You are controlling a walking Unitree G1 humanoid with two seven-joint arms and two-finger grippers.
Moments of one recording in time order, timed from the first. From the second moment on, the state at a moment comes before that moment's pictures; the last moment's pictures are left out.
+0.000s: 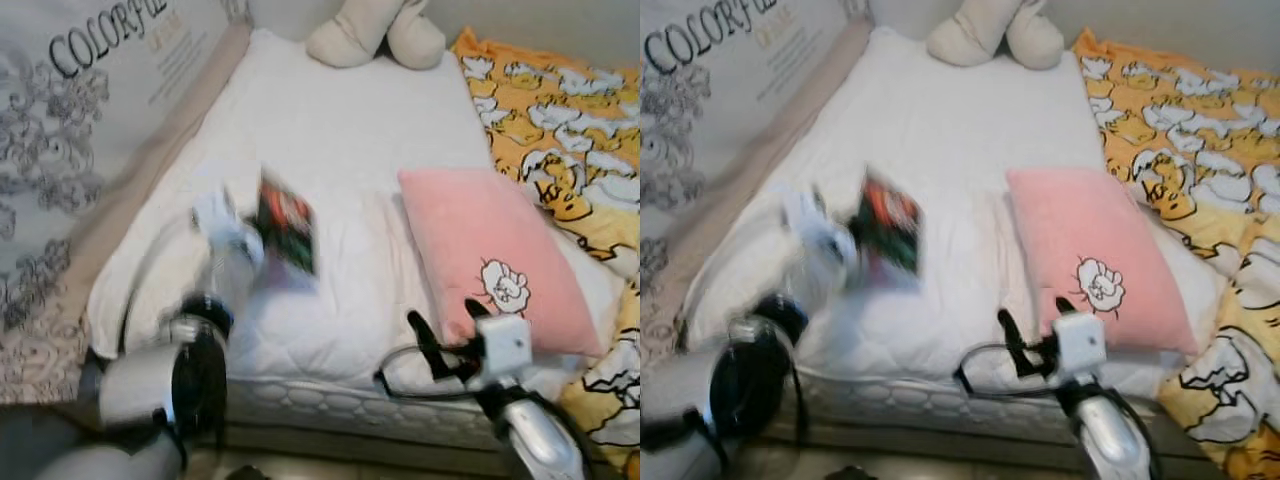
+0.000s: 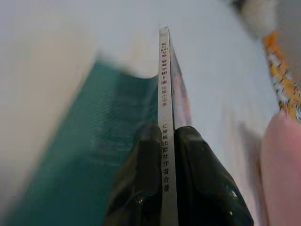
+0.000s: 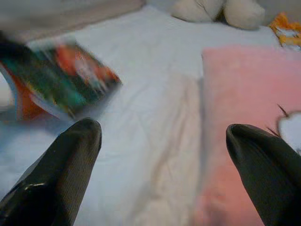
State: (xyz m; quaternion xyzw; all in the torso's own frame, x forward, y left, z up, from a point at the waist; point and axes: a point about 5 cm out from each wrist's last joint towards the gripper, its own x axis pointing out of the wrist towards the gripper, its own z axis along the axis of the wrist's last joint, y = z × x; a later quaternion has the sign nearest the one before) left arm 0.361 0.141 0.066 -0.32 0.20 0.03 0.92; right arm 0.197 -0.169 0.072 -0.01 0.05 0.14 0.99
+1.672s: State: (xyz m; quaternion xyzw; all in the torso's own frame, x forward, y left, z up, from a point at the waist) left arm 0.352 0.216 0.066 -0.11 0.21 0.10 0.97; right arm 0.185 -0.171 0.079 -0.02 0.07 0.15 0.99
